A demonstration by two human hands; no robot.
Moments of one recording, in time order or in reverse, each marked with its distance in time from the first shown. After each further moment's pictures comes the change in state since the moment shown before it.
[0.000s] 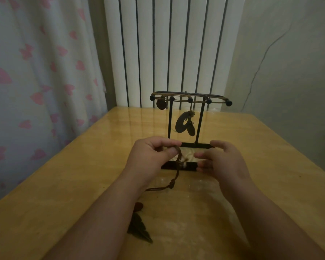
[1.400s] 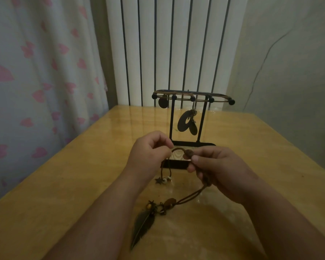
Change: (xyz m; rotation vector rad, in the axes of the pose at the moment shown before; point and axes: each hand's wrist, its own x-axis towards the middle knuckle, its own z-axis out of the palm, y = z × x) left_hand -0.002 0.002 -0.006 0.009 -0.013 0.046; right_hand -0.017 -0.014 -0.013 -0.147 -0.548 -0.071
